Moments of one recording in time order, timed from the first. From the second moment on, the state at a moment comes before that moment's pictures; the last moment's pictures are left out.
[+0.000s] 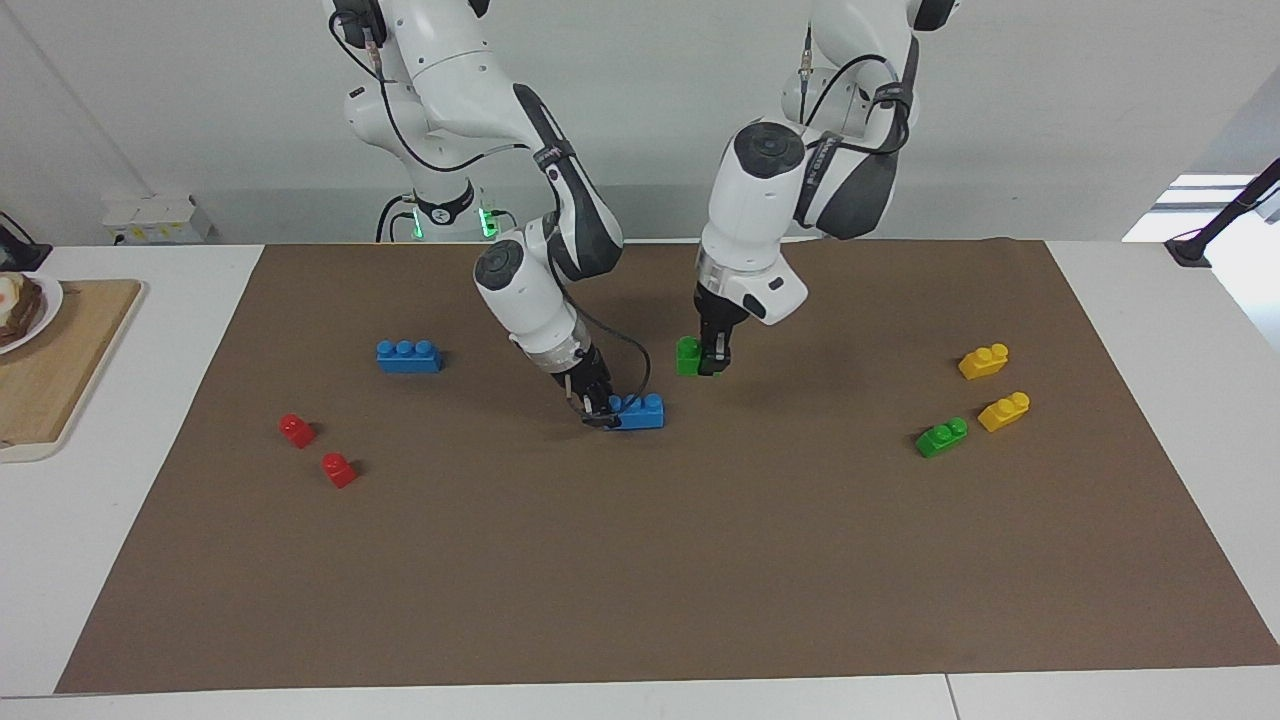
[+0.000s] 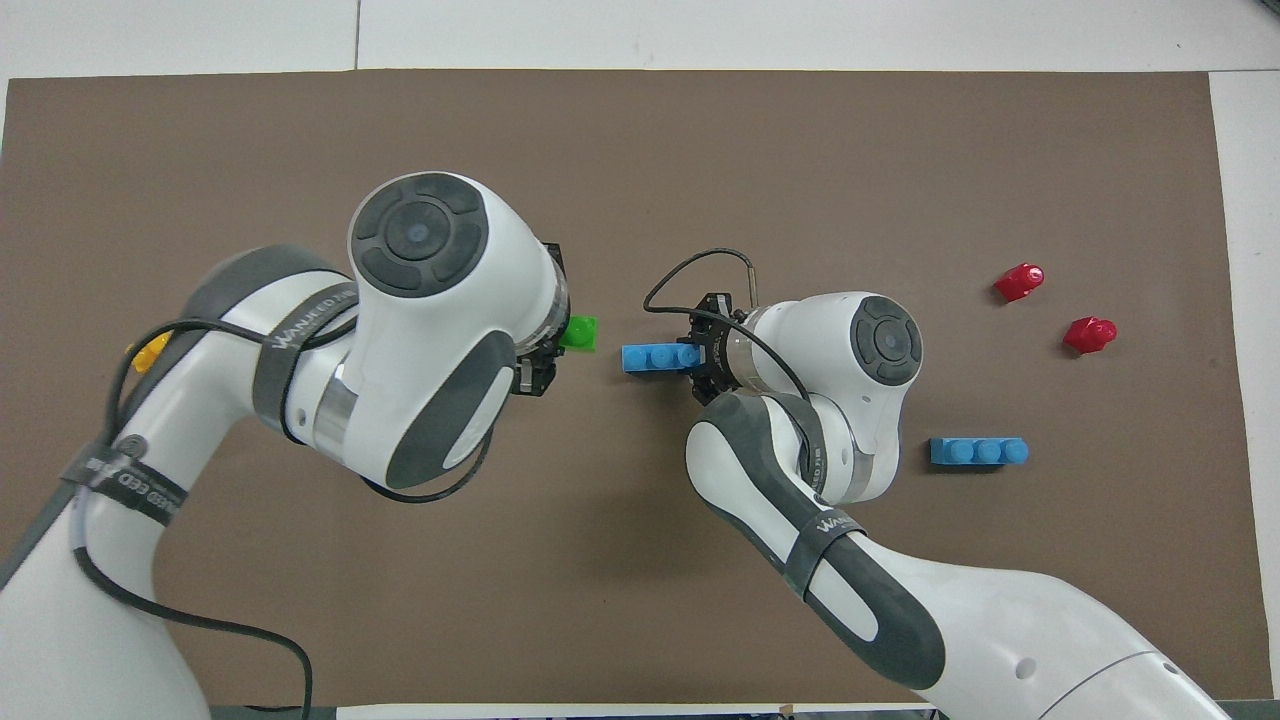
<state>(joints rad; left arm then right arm) -0.37 0.20 -0.19 -1.70 -0.02 1.94 -1.89 0.49 0.35 0.01 -2.04 0.58 2.60 1.57</state>
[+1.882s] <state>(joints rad) 0.16 0.02 -0.20 -2.31 -0.02 2.23 -0.17 -0.18 0.22 0.00 -2.07 0.55 2.16 1.01</state>
